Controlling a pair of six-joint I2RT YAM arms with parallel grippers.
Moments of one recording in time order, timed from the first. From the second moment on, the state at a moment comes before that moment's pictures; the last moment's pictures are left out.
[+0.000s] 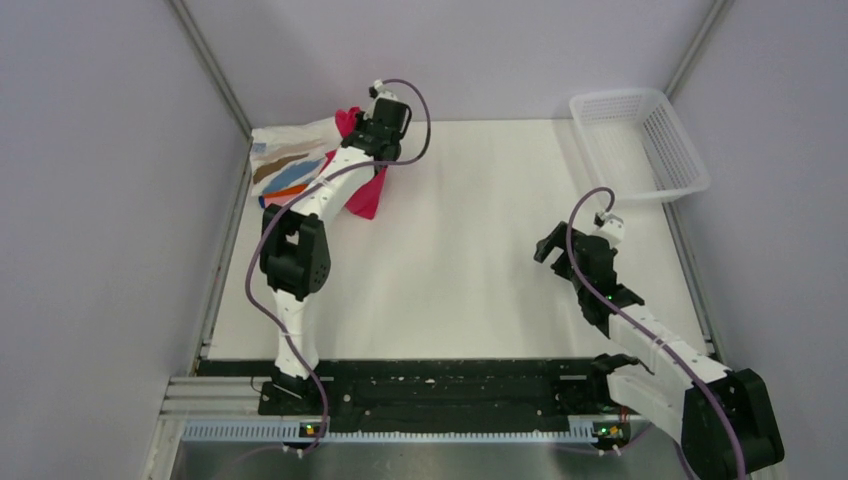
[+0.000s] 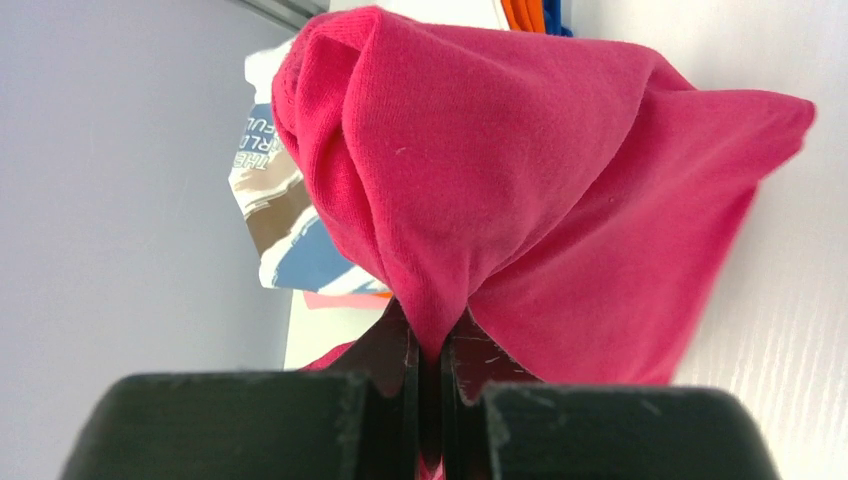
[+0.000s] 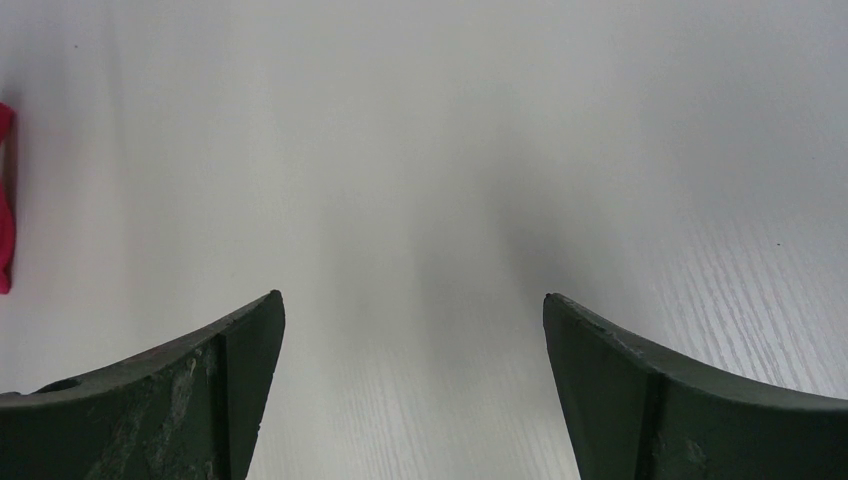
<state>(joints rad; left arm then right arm) -0.41 2.08 1.86 -0.50 -0.84 0.11 0.30 0.94 0.35 0.10 0.29 0.64</state>
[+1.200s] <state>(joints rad) -0.22 2.07 2.20 -0.56 -0.57 0.26 0.30 1.07 0.48 -0.04 0.31 0.63</state>
